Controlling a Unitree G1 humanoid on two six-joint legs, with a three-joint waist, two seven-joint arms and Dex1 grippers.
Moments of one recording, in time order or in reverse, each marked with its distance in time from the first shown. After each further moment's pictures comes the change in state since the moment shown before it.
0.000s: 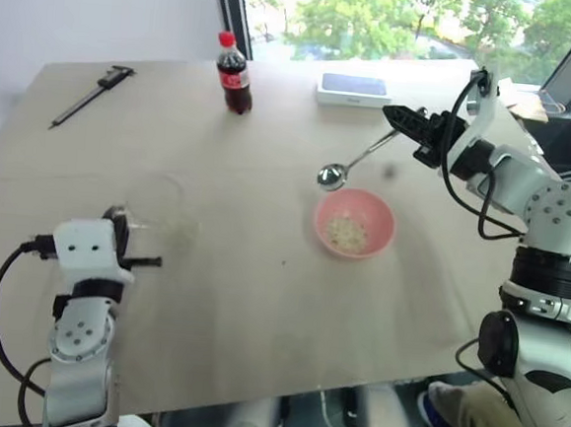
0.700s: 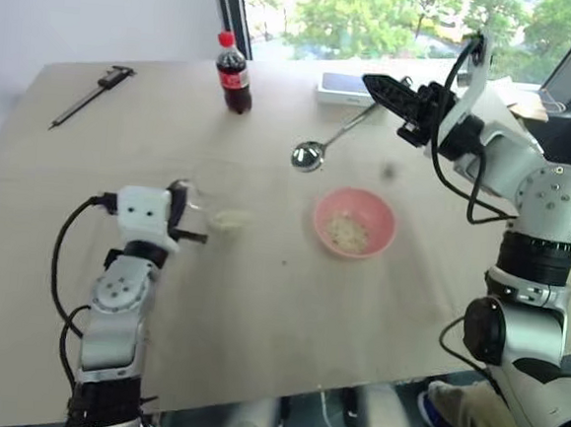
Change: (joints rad) left arm -0.260 0.078 -0.172 0.180 -0.052 0.007 -0.185; right arm -0.117 0.078 0.023 -0.041 0.032 -0.001 -0.018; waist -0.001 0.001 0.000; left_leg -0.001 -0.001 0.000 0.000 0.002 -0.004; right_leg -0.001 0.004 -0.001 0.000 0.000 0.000
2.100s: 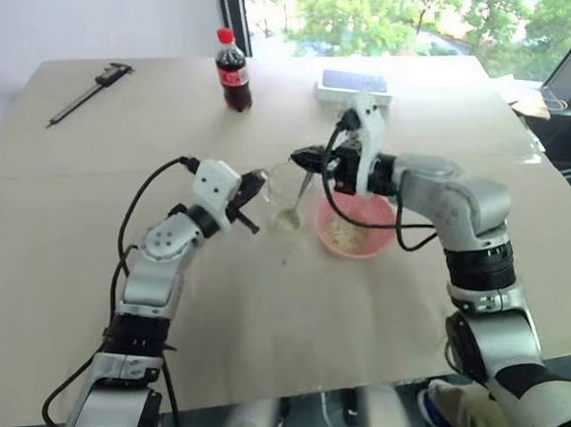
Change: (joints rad) left arm -0.253 0.046 -0.183 0.264 -0.025 -0.133 -0.295; right arm 0.031 0.077 0.326 0.019 -0.456 -0.014 0.280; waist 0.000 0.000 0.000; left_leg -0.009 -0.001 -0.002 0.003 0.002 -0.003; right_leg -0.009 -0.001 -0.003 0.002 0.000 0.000
